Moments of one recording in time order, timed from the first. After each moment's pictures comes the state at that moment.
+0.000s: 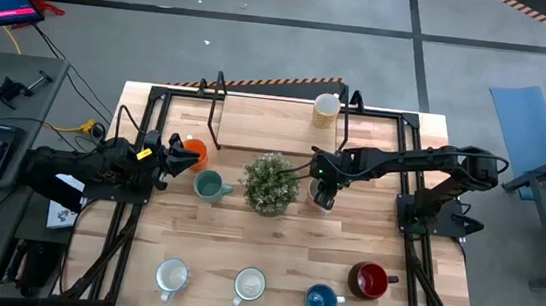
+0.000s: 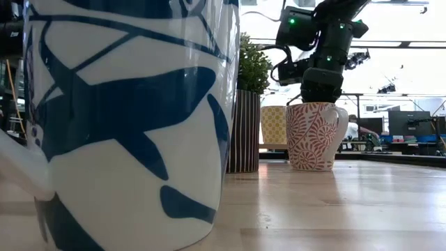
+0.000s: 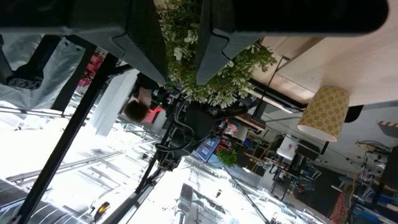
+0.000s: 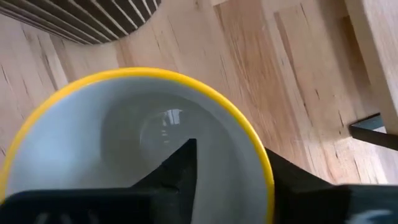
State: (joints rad) left arm 0.01 0.01 0.01 0.25 -0.12 -0.44; right arm -0.12 1.53 0.95 -0.66 0.06 0.22
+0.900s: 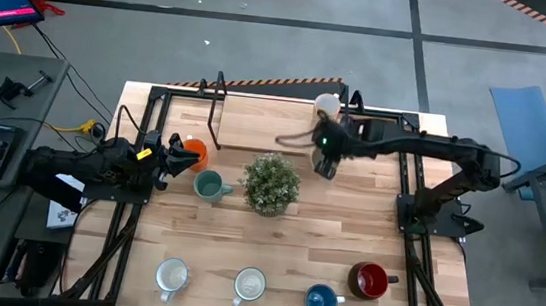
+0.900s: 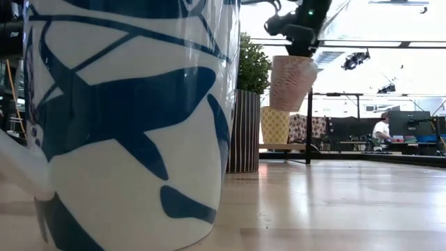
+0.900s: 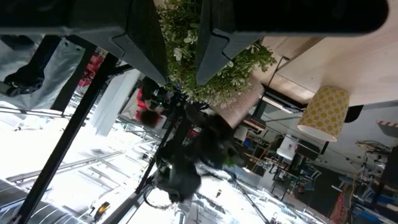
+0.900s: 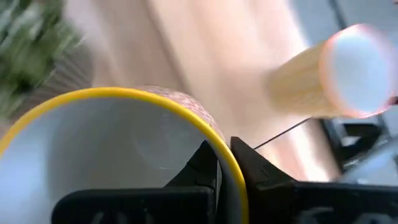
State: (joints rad) left arm 0.01 0.01 0.01 0.25 -0.12 -0.44; right arm -0.21 1.51 1.38 -1.02 0.32 0.10
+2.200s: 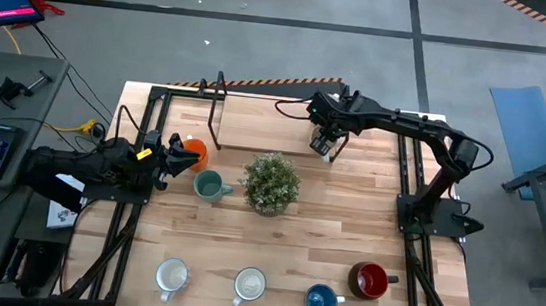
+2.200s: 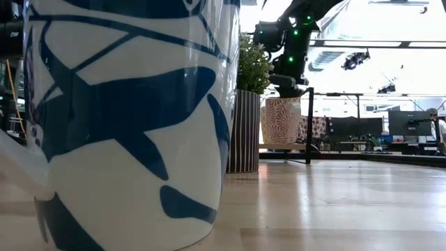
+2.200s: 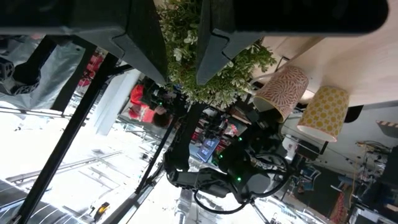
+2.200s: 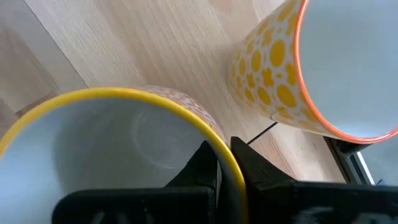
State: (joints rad) left arm 0.01 0.02 0.01 0.25 -0.12 -0.44; right arm -0.46 1.72 1.39 -0.94 0.25 0.02
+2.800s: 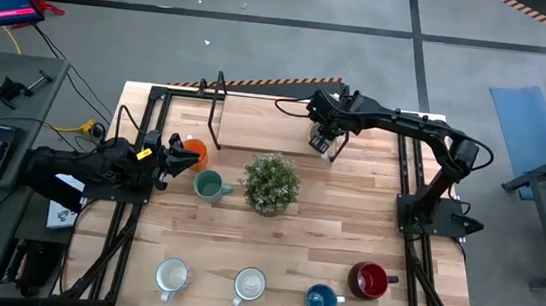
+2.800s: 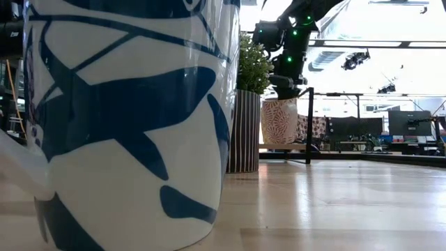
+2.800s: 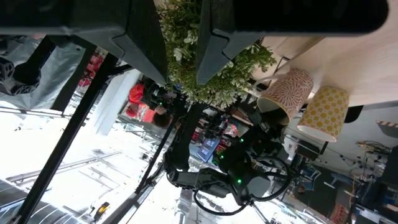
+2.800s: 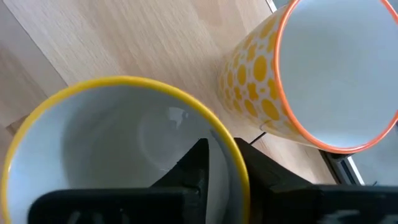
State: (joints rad) left arm 0.01 0.02 0.01 0.25 -0.12 -0.44; right arm -0.46 1.72 1.39 -0.91 0.28 0.02
